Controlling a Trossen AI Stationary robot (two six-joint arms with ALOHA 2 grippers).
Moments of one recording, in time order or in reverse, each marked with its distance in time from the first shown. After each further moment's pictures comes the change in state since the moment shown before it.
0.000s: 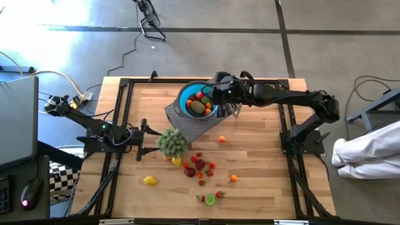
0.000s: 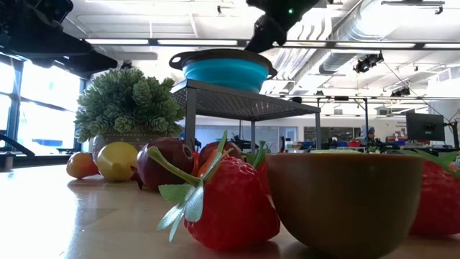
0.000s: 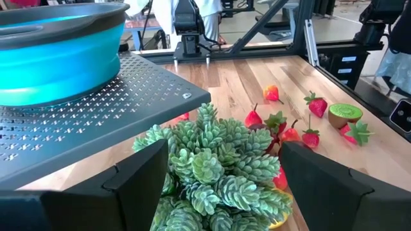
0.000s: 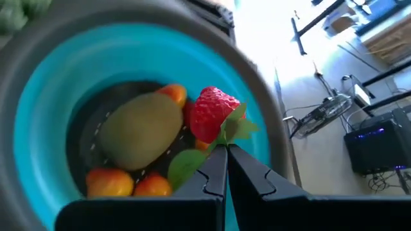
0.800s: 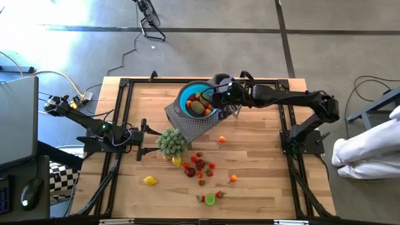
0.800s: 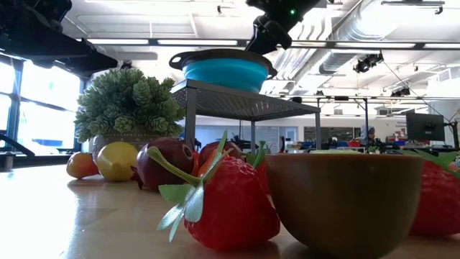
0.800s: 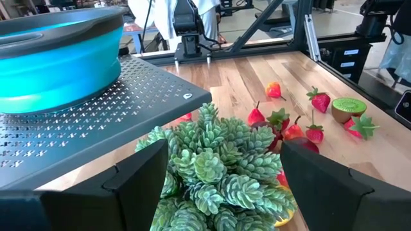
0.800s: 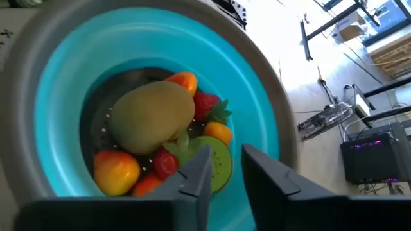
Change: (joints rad) left arm 0.000 0.000 -0.001 0.000 -0.002 0.043; right arm 0.024 0.007 0.000 -0.025 0.004 -0.072
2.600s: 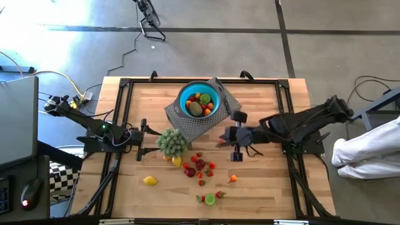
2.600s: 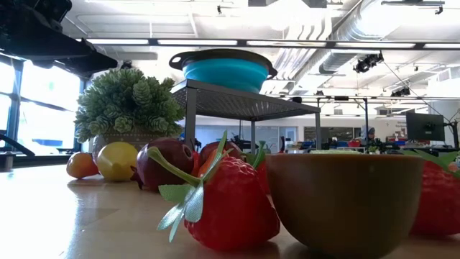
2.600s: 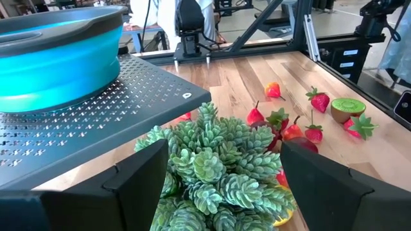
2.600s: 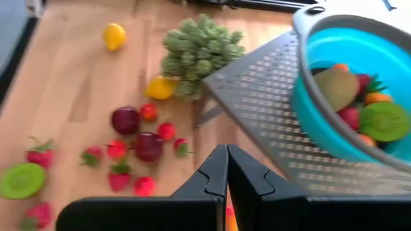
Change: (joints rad) left arm 0.000 0.000 -0.001 0.000 0.002 -0.004; right arm 0.530 -0.147 0.000 -0.294 0.169 0.769
